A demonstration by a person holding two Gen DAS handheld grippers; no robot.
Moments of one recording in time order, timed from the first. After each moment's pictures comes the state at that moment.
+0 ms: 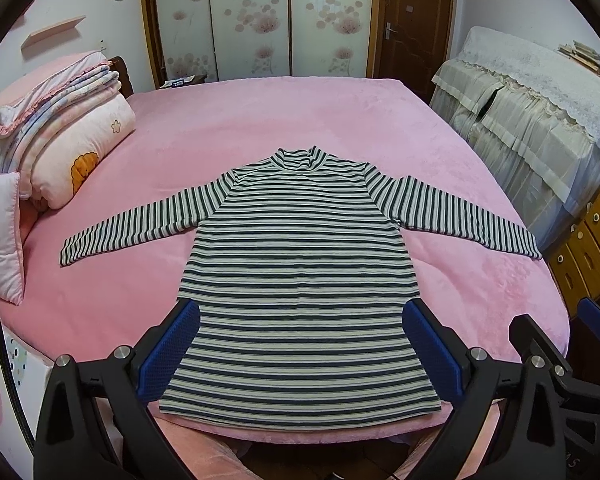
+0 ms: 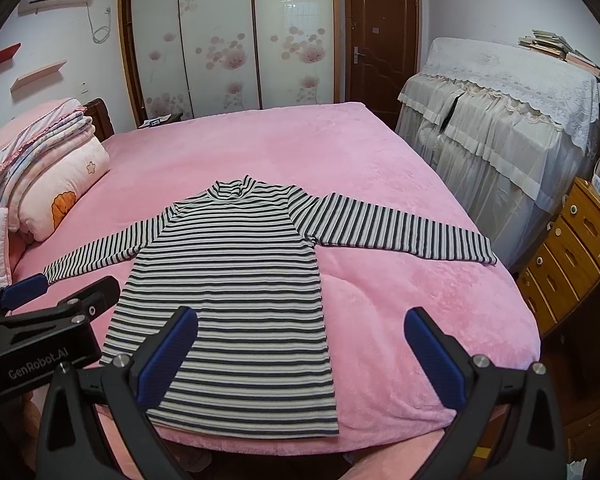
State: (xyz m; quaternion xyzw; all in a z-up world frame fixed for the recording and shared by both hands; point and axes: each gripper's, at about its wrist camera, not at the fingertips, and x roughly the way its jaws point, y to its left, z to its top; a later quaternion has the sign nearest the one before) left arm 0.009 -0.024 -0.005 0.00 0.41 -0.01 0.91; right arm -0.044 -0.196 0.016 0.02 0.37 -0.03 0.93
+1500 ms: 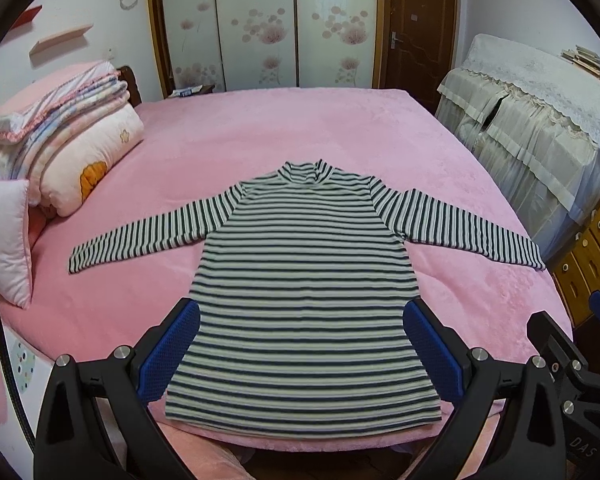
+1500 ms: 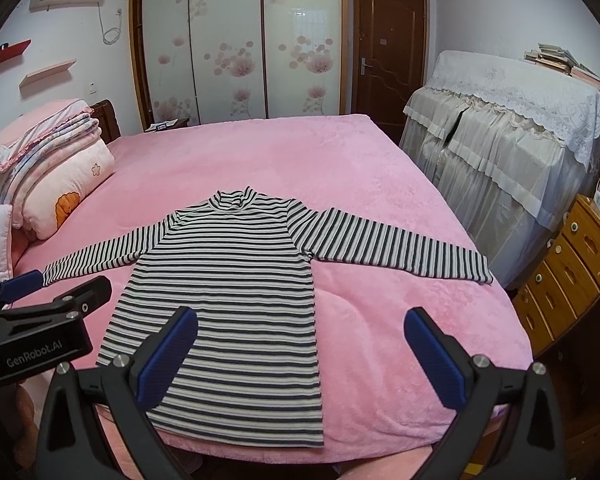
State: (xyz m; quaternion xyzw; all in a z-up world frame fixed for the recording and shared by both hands) left arm 0.007 -0.029 0.012 0.00 0.39 0.01 0.92; right arm -0.042 -0.210 0.030 0.00 0.35 -0.02 0.94
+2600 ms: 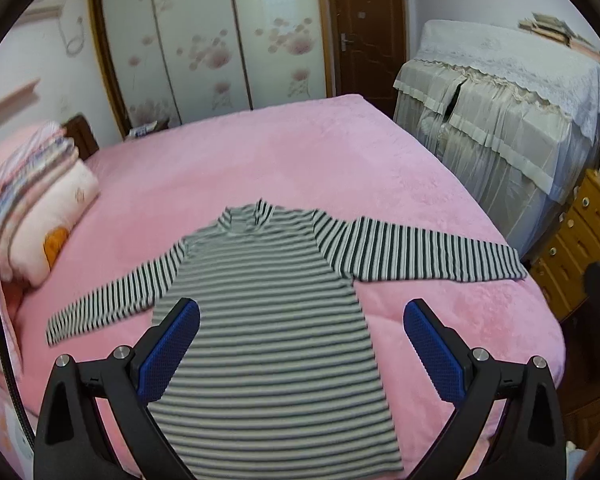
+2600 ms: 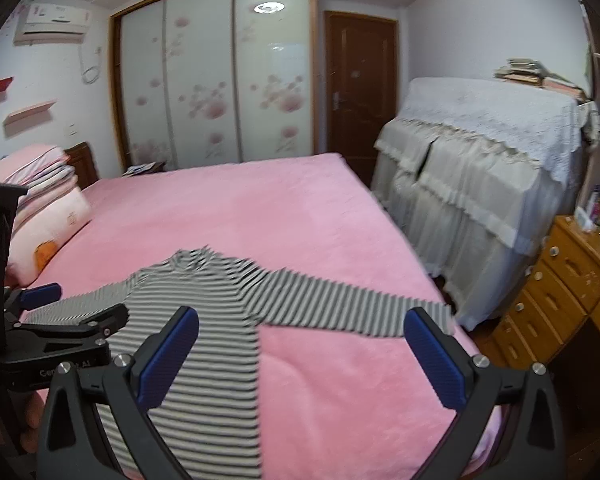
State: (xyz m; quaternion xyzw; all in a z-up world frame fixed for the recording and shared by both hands) left arm 0.095 -0.148 0.041 0.08 0.37 -0.05 0.92; right arm -0.004 -0.324 0.080 0.02 0.28 -0.08 0.96
